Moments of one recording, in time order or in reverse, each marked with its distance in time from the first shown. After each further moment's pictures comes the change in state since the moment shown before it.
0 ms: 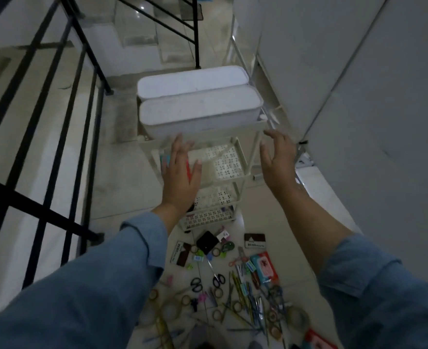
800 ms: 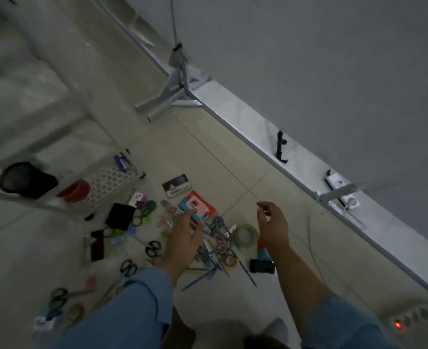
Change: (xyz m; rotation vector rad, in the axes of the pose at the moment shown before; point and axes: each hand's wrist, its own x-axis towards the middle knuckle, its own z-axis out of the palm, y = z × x) left_hand -0.295 -0.047 0.327 -0.126 -0.867 -0.240; right_hand -0.367 0.346 -0.060 -0.037 0.248 0.847
